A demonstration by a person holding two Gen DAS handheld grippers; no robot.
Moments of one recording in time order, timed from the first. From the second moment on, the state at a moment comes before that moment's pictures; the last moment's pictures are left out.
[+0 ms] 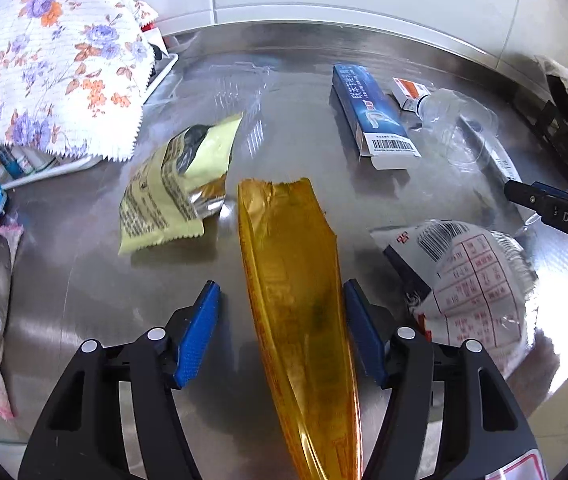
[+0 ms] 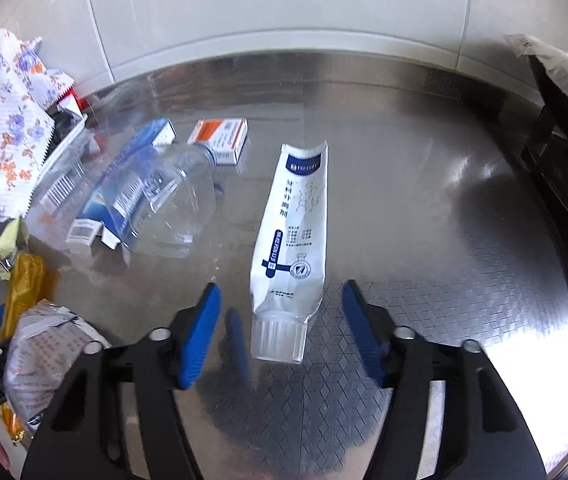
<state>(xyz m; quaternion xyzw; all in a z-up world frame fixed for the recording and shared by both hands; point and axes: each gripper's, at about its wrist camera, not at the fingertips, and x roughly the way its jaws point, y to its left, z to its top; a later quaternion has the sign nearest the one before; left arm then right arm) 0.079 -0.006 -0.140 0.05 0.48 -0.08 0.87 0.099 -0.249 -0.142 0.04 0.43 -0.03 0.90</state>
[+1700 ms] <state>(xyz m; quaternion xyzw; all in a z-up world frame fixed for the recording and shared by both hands) 0.000 0.017 -0.077 0.06 0.42 -0.14 0.89 -0.024 -0.213 -0.079 0.06 0.37 -0.05 0.93</state>
